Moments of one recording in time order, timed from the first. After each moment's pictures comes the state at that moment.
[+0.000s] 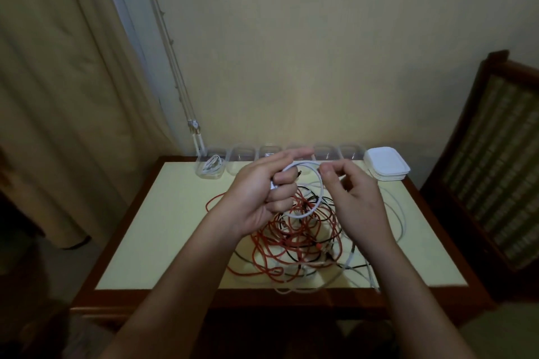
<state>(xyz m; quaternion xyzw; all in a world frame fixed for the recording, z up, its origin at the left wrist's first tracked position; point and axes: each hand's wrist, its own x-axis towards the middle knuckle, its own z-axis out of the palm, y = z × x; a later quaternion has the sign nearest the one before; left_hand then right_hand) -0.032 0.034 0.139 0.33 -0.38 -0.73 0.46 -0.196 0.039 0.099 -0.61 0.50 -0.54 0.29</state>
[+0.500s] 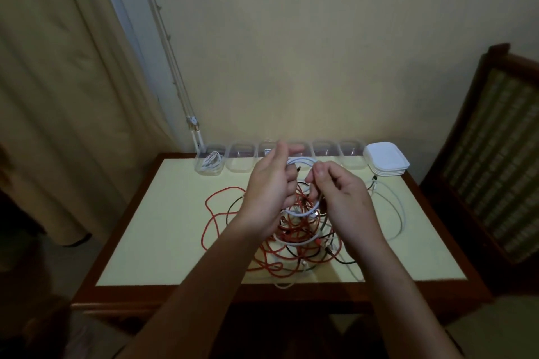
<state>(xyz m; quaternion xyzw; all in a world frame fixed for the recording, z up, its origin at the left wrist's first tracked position) -0.057 0.038 0.125 0.43 -0.40 -0.59 0.56 -0.185 0.047 0.096 -0.59 0.48 -0.53 0.39</state>
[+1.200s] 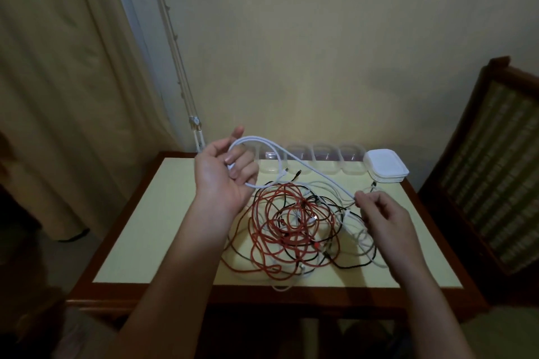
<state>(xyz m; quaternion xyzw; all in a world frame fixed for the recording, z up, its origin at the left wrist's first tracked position) 0.000 0.027 0.145 0.20 -0.08 -0.70 0.68 -0.250 0.054 0.062 -0.55 0.57 -0.51 0.34</state>
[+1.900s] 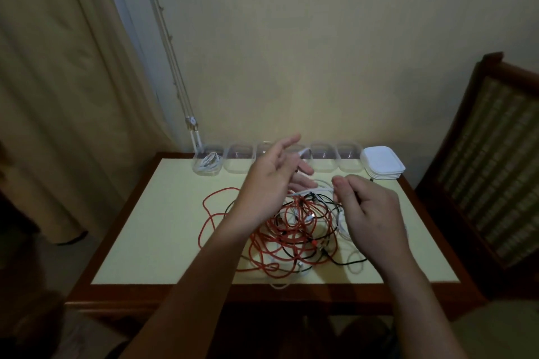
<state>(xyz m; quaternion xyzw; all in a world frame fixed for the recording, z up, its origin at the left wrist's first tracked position) -0.045 0.039 0.129 0.44 -0.58 -0.47 0.50 -0.221 0.060 0.093 -0.70 0.51 -0.49 0.09</state>
